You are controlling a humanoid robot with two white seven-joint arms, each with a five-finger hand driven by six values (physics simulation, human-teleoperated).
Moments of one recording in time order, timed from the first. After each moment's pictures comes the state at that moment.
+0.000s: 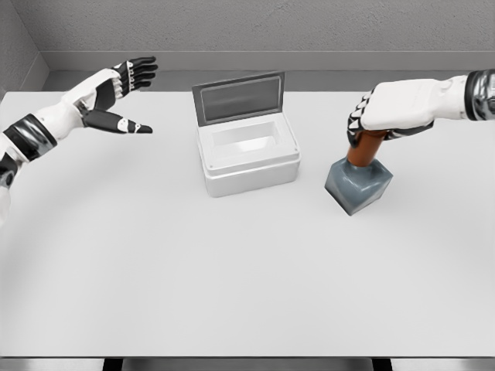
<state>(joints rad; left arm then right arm) -0.65 0.56 -0.44 -1.10 0.51 -0.20 -0.61 -1.19 -0.94 1.12 -1.49 0.31 -0.61 0.61</state>
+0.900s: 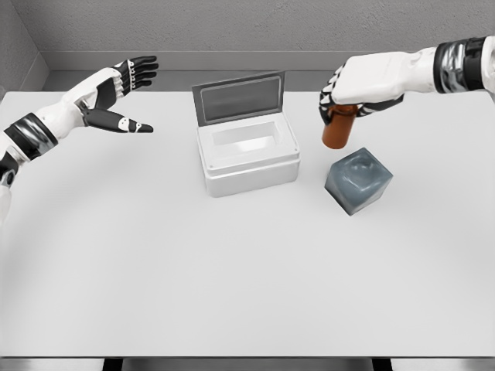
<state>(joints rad) -0.65 0.55 -0.44 -1.10 0.51 -0.20 -0.61 -1.27 -0.80 1.12 -1.39 0.31 -0.61 0.61</state>
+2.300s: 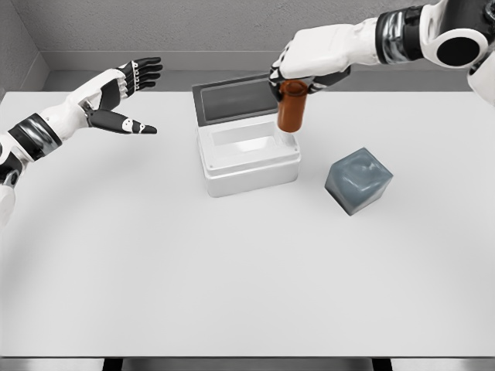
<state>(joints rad) -0.66 0.55 -0.45 -1.10 0.51 -0.20 -0.61 -1.34 -0.58 1.13 -1.23 0.31 -0.61 0.61</state>
